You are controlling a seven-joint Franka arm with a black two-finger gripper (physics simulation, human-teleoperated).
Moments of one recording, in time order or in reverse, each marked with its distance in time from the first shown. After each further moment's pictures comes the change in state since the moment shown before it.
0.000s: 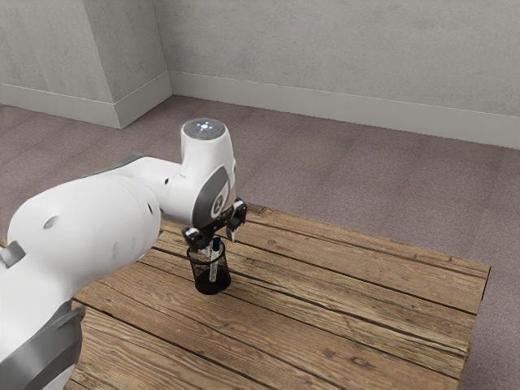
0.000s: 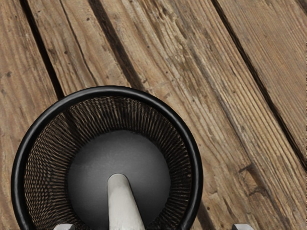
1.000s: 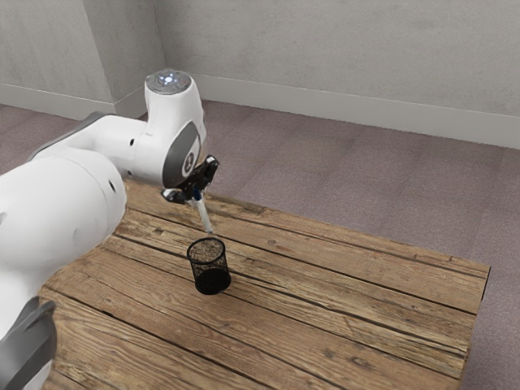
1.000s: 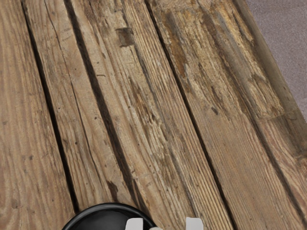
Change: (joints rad) arm -0.142 0.003 0.269 0.008 0.055 -0.034 -0.046
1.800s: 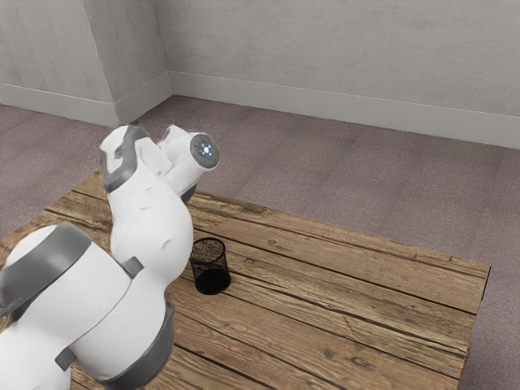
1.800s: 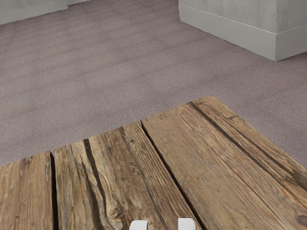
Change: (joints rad) arm 0.511 -0.390 -0.245 0.123 0.476 0.295 -0.129
